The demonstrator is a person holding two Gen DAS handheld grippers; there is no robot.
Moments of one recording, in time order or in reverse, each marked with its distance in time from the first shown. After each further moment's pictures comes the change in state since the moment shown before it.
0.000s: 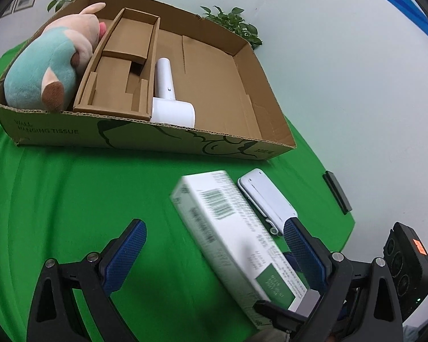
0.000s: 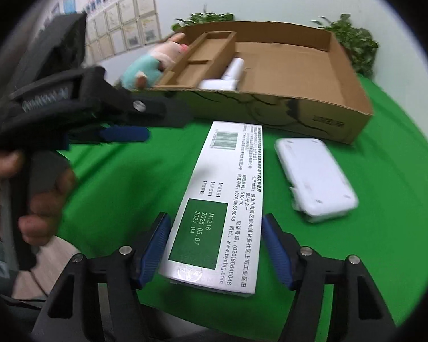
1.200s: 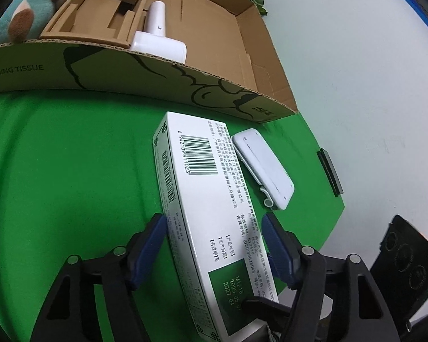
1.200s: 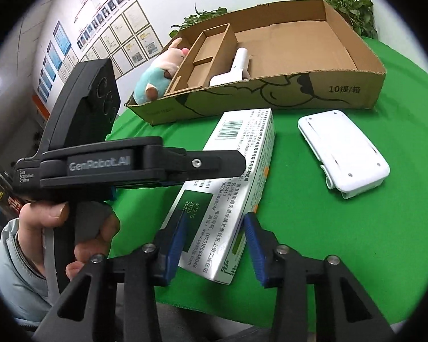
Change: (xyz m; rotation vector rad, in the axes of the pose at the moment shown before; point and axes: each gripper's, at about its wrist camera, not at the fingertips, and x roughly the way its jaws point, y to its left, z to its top) left arm 0.042 0.001 -0.017 -0.078 0.175 -0.064; right arm 0.003 -0.008 0.000 0.177 0.025 0.159
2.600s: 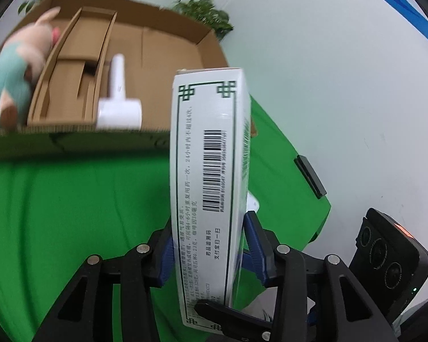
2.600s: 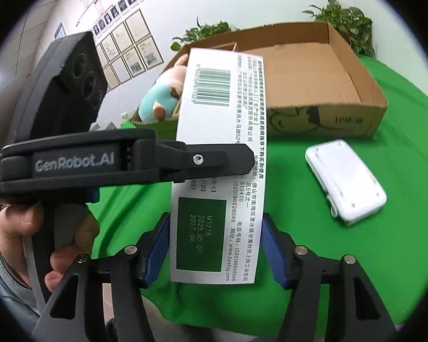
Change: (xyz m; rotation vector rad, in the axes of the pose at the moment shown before) left arm -0.046 -0.050 0.016 0.160 -0.096 -0.029; right arm -0.007 0.023 0.027 -0.013 -0.084 -0.043
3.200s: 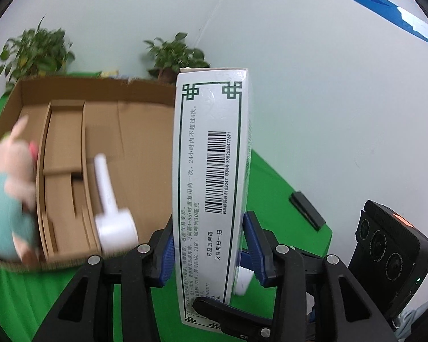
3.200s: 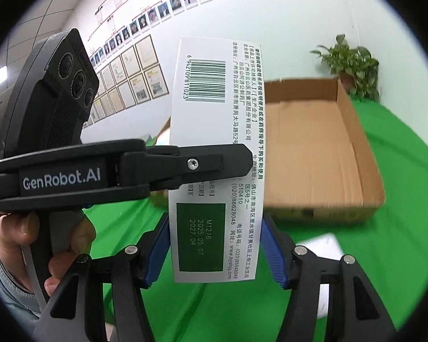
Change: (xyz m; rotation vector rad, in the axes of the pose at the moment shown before) left arm -0.037 -0.033 0.107 0.171 -0.151 0.009; right arm -0.010 -0.004 0.092 -0.072 -0.160 -0.015
